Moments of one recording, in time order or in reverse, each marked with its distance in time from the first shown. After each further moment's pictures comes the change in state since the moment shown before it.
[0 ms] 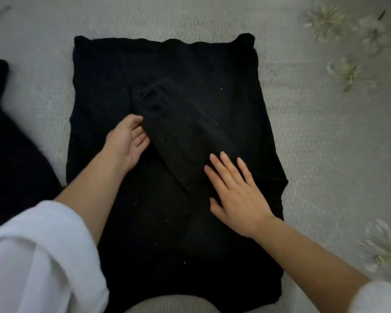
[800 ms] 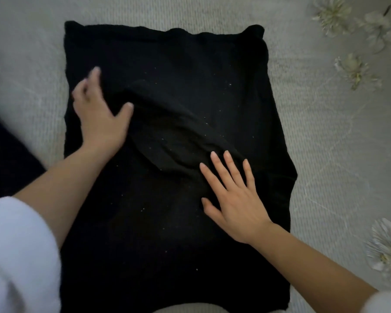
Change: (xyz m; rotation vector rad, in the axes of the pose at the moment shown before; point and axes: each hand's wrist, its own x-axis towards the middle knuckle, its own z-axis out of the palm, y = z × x) left_hand 0.043 0.026 -0.038 1.068 0.303 0.830; right_hand 0.016 -0.031 0.000 0.126 -0.049 0.096
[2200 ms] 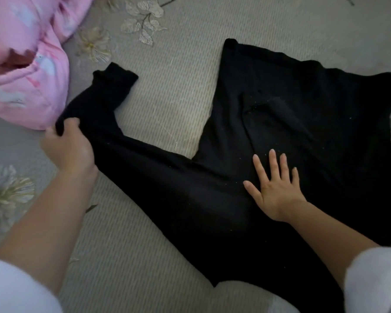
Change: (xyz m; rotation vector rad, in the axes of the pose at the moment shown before) left_hand -0.050 -0.197 -0.221 -0.663 0.763 -0.634; right_hand 0.075 -0.124 -0.009 -0.137 -0.395 0.100
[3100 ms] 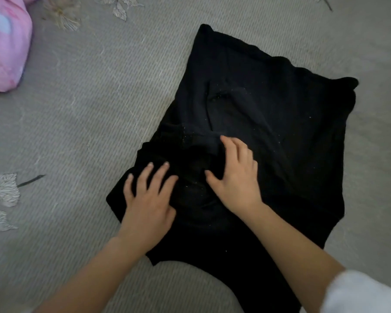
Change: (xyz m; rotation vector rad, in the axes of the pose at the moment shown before) left_hand -0.238 -0.081 -0.008 1.158 -0.862 0.859; right_hand -0.024 0.017 -0.003 0.401 0.612 -0.276
